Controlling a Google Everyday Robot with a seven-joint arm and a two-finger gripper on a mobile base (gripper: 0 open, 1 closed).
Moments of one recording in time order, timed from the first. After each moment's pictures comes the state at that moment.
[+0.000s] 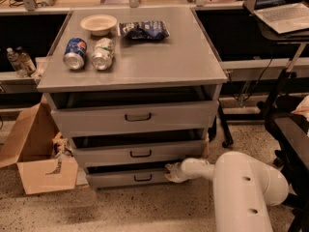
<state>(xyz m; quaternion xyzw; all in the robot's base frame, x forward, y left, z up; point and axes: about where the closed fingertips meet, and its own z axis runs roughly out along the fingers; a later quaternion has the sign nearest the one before) 0.660 -0.102 0.175 -0.70 0.67 0.03 0.27</state>
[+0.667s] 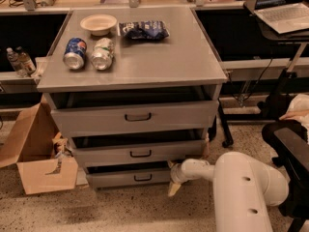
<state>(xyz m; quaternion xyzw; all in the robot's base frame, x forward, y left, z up) 0.660 -0.102 0.175 -0.70 0.67 0.03 0.27</state>
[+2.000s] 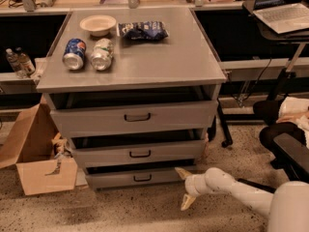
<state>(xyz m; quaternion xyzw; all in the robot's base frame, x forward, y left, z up) 0.571 -0.143 0.222 -0.72 0.61 0.09 0.31</state>
